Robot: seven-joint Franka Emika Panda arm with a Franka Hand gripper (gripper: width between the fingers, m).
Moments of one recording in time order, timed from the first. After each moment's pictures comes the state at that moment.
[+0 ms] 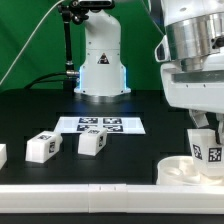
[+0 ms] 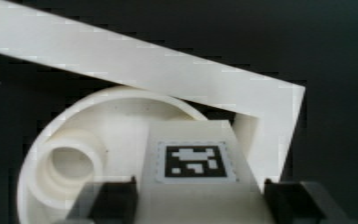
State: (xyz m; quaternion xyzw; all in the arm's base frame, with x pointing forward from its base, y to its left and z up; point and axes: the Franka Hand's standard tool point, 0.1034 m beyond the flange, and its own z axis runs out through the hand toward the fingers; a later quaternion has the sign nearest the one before) arm 0.639 0.119 0.081 -0.76 0.64 0.00 0.13
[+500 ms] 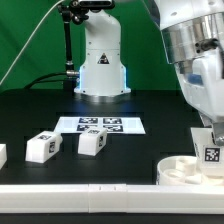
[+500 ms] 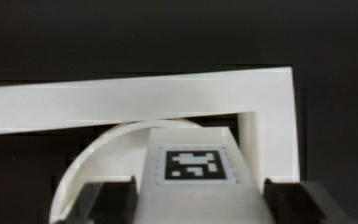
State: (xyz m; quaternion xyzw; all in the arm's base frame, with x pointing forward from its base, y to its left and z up) arm 0.638 0.119 0.080 -0.64 0.76 0.04 0.16
